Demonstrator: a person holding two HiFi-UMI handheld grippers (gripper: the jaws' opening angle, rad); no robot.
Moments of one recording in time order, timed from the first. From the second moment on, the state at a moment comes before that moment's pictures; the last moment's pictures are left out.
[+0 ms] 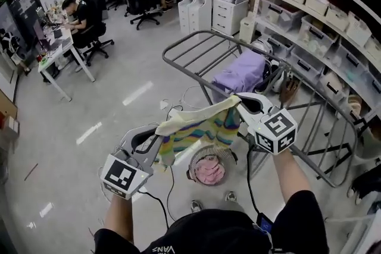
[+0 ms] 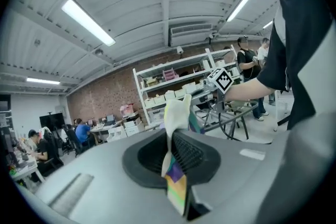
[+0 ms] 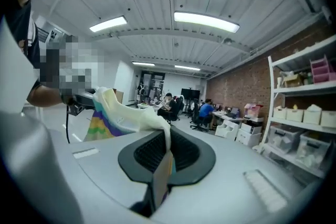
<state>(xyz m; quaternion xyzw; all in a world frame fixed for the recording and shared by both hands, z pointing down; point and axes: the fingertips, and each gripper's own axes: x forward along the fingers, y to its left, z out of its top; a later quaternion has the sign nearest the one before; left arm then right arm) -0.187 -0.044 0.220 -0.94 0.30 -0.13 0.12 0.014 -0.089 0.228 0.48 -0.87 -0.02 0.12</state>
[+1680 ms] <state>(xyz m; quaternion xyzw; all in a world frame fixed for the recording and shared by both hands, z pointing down) 0.242 -0.111 -0.023 -0.88 0.40 0.04 0.25 0.431 -0.201 -0.021 0.61 -0.77 -0.15 0.12</state>
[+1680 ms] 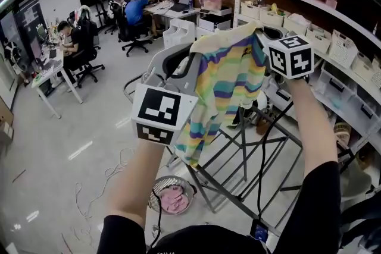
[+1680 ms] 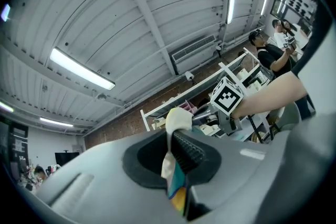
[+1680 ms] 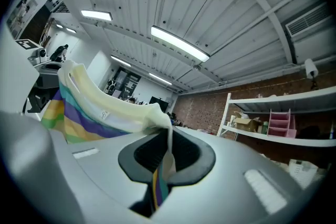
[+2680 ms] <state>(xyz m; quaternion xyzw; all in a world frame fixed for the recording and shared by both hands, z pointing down) 0.350 -0.143 -0.004 -0.90 0.36 -0.02 0.26 0.554 -0.197 0.053 0.69 -0.72 -0.06 0.10</state>
